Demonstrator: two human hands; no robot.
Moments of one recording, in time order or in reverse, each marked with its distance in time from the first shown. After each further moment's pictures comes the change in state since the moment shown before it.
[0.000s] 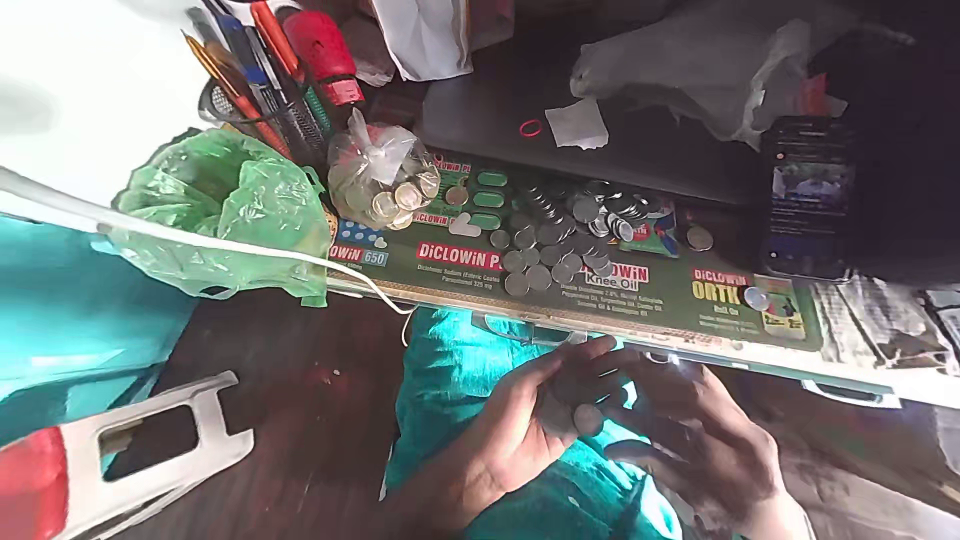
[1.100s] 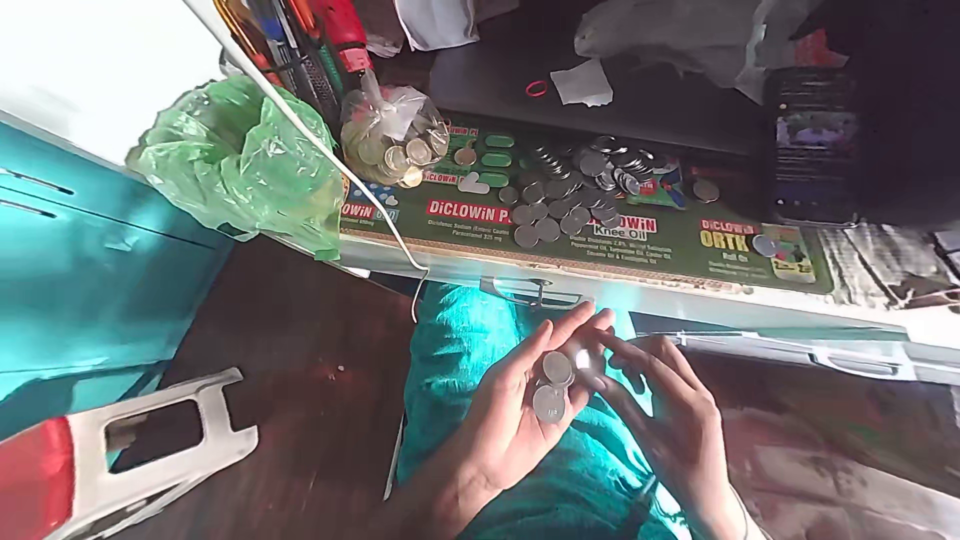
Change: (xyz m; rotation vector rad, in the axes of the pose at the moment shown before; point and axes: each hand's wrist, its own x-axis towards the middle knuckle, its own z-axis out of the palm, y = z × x) left_hand -0.035 -0.017 -0.009 0.079 -0.037 0.175; right_hand -0.026 -0.036 0.055 0.139 0.213 0.381
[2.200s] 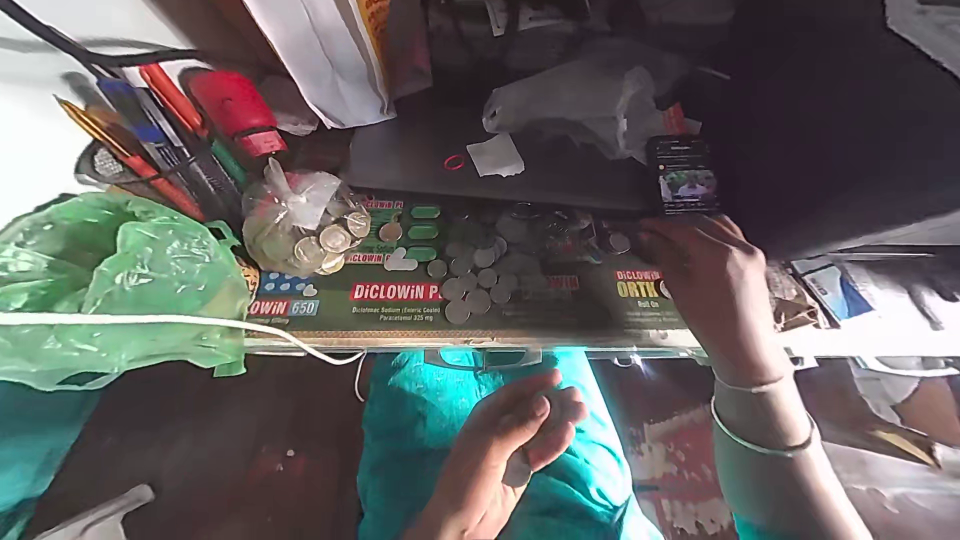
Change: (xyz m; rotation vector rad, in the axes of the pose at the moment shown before) left_hand 0.033 -0.003 0.004 0.158 0.145 -0.083; right_hand 0.157 0.031 -0.106 -0.833 0.107 -0.005
